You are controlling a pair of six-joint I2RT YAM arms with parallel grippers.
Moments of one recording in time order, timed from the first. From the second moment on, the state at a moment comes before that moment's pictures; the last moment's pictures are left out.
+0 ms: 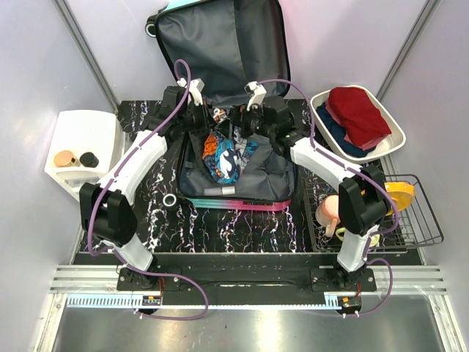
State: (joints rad) left arm -0.34 1.65 1.53 -0.45 0.33 -0.42; right arm 0.54 1.83 1.48 0.16 -0.41 0.41
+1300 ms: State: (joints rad) left arm -0.34 1.65 1.48 -0.29 0.39 -0.67; right arm 0.70 1.75 1.34 0.21 -0.12 0.39
